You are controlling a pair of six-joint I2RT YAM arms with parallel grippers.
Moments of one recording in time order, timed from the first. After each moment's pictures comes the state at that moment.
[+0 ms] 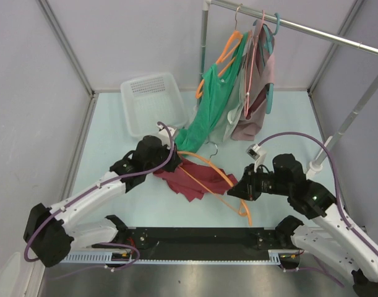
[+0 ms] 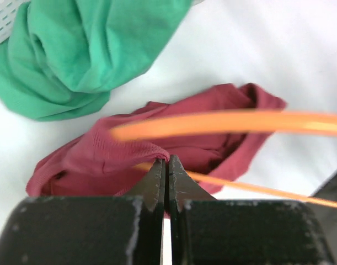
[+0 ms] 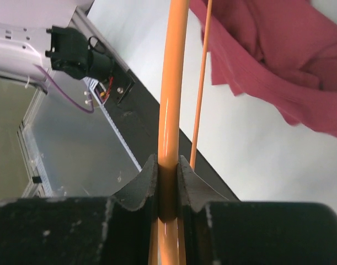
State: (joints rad) left arm -0.69 1.12 0.77 -0.21 0.04 -0.29; right arm 0.65 0.63 0.78 -0.66 -0.49 0.47
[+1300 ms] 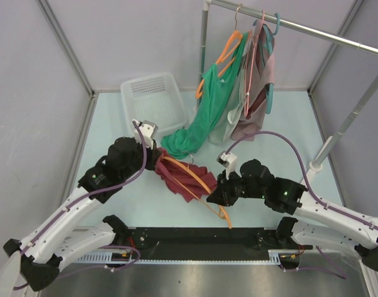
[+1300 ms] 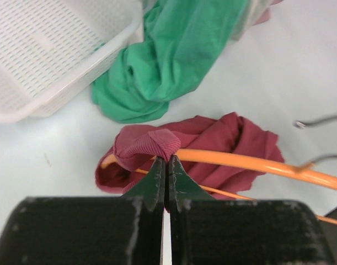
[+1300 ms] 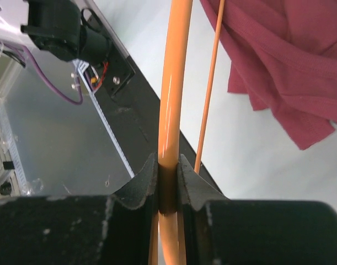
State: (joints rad) left arm -0.66 0.83 0.89 -0.49 -0.13 -0.15; right arm 1.03 0.85 0.73 -0.38 -0.24 0.51
